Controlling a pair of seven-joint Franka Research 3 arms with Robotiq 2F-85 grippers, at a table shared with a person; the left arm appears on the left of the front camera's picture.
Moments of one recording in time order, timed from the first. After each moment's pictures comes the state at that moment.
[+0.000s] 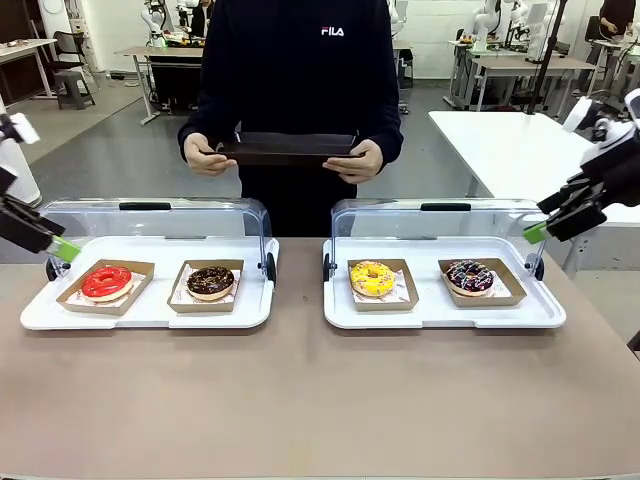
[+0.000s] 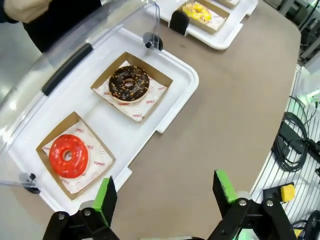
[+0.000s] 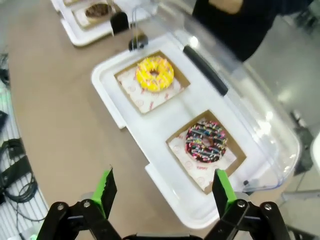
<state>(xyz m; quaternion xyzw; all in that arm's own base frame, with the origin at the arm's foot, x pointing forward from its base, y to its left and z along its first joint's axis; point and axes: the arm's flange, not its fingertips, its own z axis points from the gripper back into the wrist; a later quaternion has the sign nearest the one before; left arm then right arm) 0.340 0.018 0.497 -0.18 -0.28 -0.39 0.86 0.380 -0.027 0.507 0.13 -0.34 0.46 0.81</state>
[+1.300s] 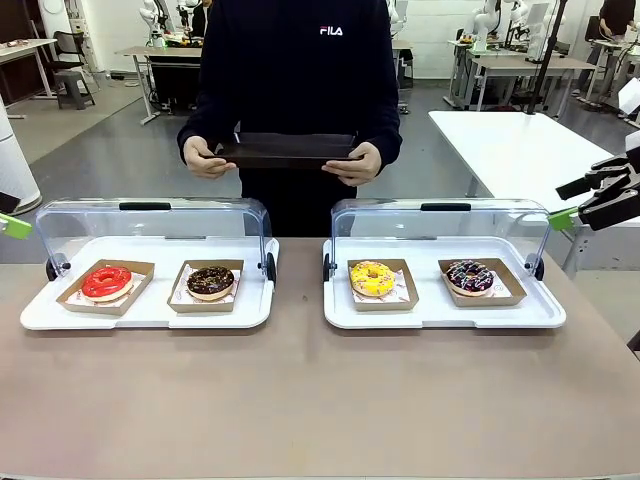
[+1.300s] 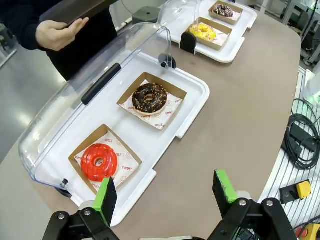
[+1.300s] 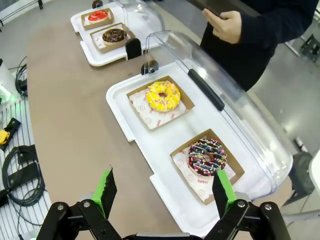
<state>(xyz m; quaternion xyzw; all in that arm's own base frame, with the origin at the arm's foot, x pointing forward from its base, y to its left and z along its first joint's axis) 0.320 0.056 0.525 -0.16 -0.36 -0.41 0.83 0.363 -0.056 0.518 0.17 -0.38 0.46 0.78</state>
